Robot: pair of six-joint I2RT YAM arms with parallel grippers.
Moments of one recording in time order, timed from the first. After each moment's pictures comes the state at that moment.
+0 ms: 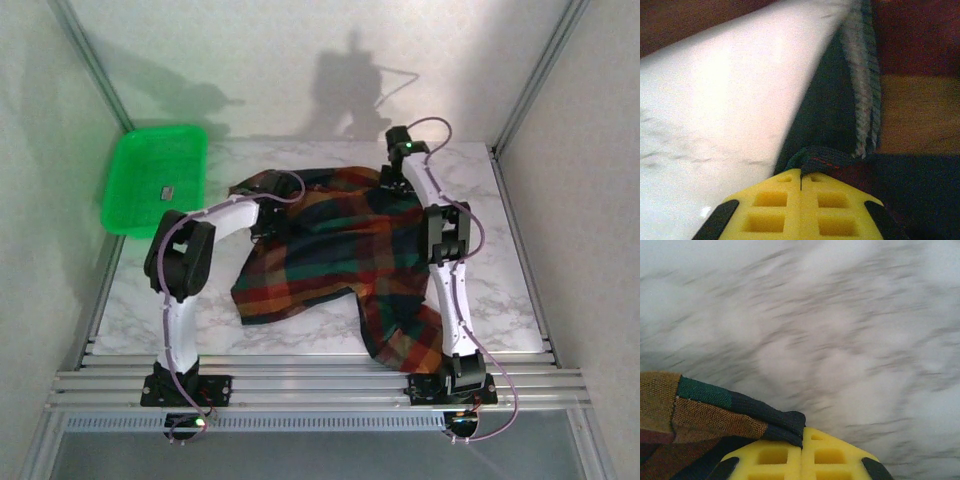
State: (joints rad) left arm -0.37 2.07 1.44 -0.56 -0.11 -0.56; right arm 0.19 2.65 2.50 -1.04 0.13 0.34
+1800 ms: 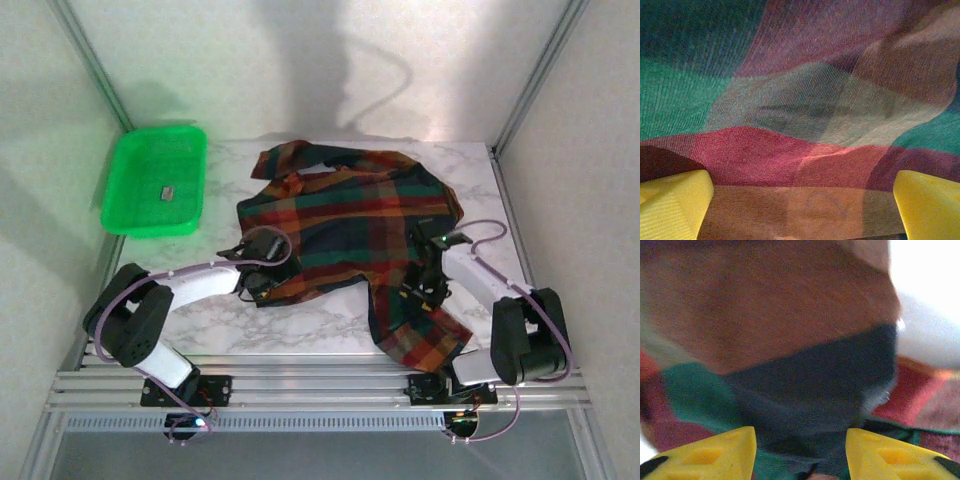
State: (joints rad) left arm -0.56 1.56 0.77 -0.29 -0.01 -1.12; right arm 0.33 1.39 0.79 -0.96 -0.06 0.84
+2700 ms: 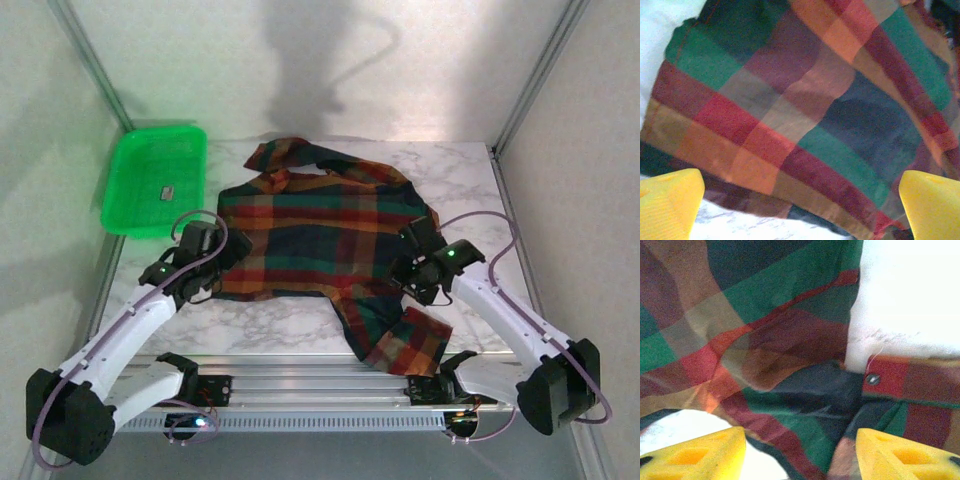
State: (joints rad) left arm -0.31 1.00 0.72 -0.59 -0.06 -1.03; right arm 0.49 1.16 0.93 -1.03 -0.06 0.94
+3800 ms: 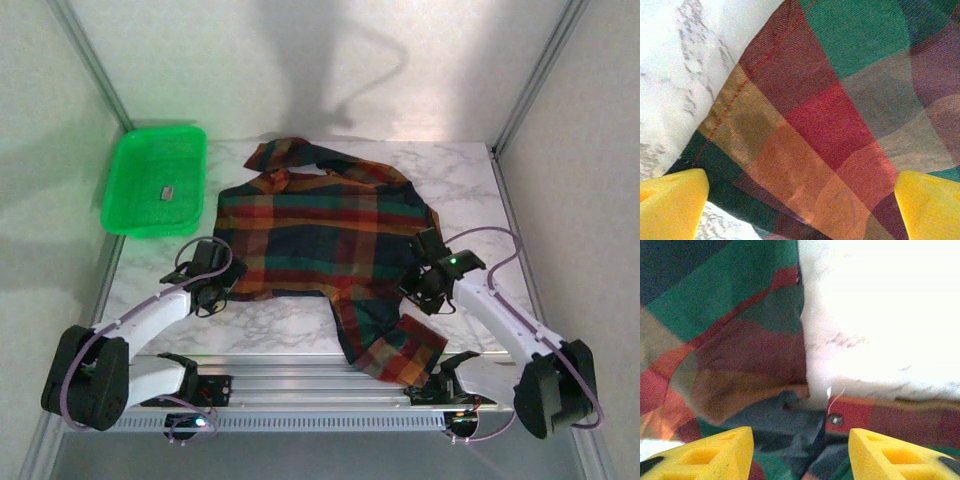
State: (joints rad) left arm -0.24 1.19 0.51 -0.36 -0.06 -1.18; right arm 0.40 1.16 0.78 -0.94 -0.08 0.94
